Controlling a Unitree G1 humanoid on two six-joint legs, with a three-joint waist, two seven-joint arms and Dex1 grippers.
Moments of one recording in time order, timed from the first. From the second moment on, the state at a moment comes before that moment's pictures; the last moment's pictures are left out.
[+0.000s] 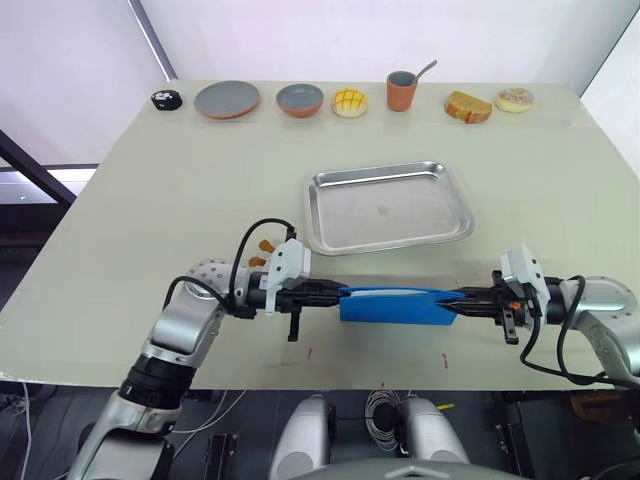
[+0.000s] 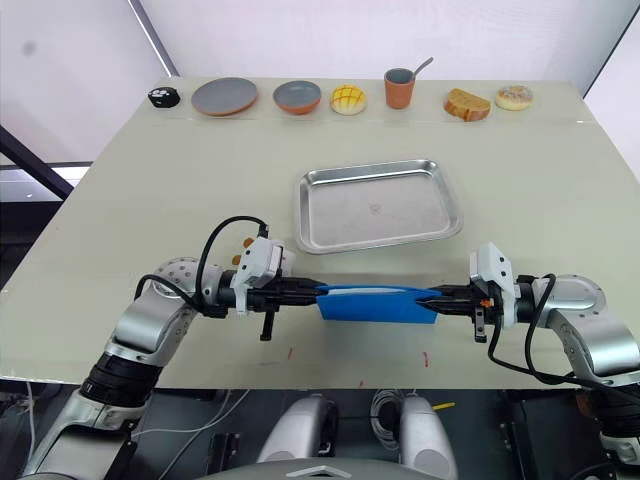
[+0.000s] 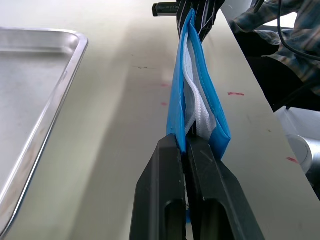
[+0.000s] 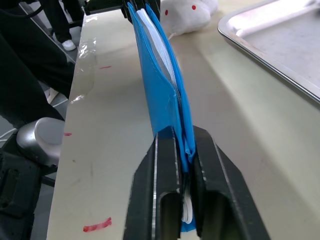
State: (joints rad) left arm -0.32 0.62 -0.17 -0.11 -0.36 0.26 -1.27; right arm -0.16 -0.76 0.01 -0.17 0.49 0.32 1.27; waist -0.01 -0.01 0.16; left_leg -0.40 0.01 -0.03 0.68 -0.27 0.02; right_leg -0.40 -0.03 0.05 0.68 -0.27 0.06
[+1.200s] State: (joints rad) left arm -0.45 0.58 -0.22 0.05 -0.28 0.25 -1.22; right arm -0.04 -0.90 0.06 -0.44 0.62 0.62 1.19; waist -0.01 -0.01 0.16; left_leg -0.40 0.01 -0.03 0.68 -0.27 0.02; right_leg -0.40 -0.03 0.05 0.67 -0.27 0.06
